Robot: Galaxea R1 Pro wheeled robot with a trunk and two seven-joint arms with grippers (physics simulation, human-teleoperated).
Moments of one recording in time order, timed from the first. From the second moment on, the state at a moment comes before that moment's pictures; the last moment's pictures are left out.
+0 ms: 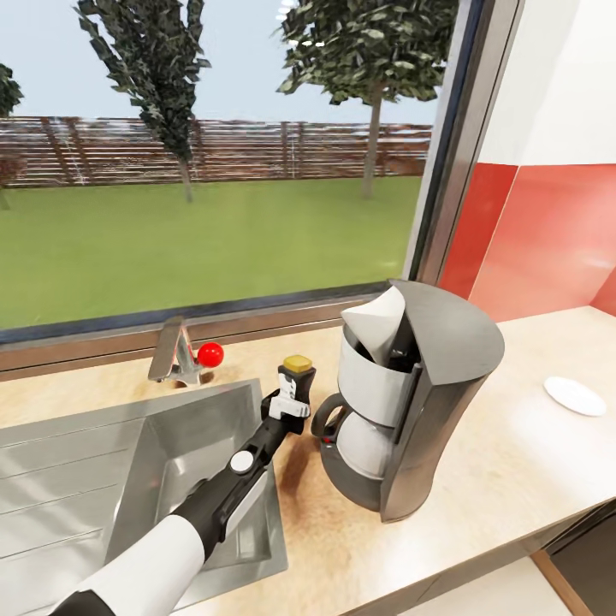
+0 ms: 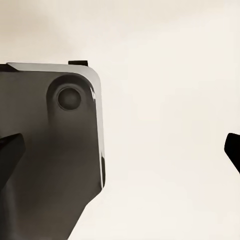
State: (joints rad) left arm -0.71 -0.11 -0.50 -0.63 0.20 -0.30 0.00; right arm -0.02 -0.02 -0.14 -0.22 0.13 -0.15 -0.13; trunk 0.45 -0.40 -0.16
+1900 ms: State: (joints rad) left arm -0.71 -0.11 -0.49 -0.63 0.21 -0.31 0.00; right arm -0.02 -0.02 -0.14 -0.22 0.13 -0.15 -0.13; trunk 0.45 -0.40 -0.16
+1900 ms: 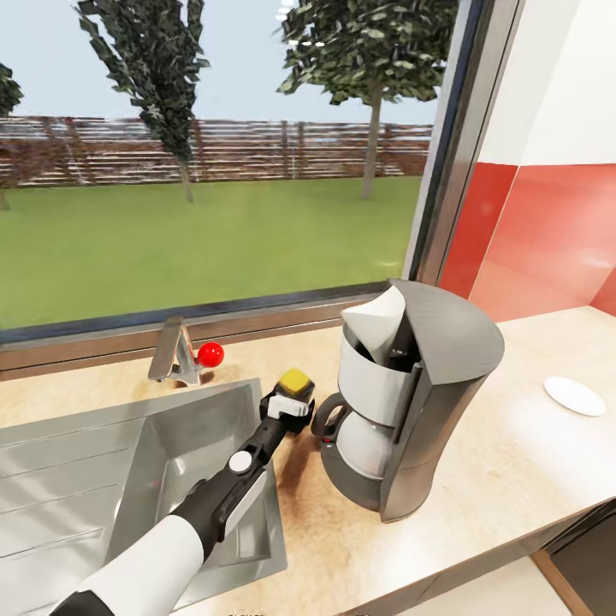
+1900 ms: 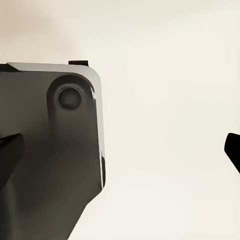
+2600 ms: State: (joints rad) left arm -0.71 -0.10 -0.49 -0.63 0.21 -0.31 0.00; right arm -0.02 -0.02 -0.14 -0.22 0.13 -0.15 -0.13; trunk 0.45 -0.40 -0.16
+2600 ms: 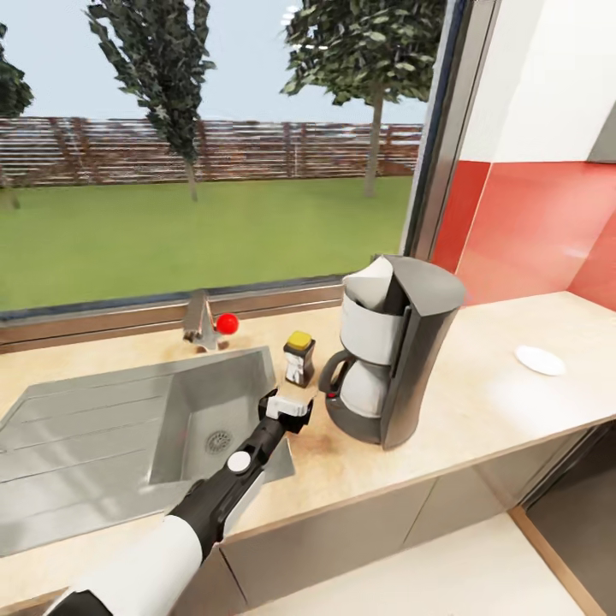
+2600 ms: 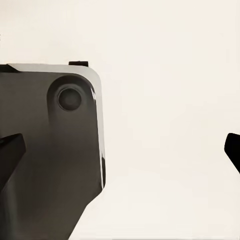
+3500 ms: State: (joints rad) left arm -0.46 -0.03 -0.50 -0.93 0.21 -0.31 -0.64; right arm -0.02 -0.02 -0.14 -0.22 0.13 -0.15 -0.13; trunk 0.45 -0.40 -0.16
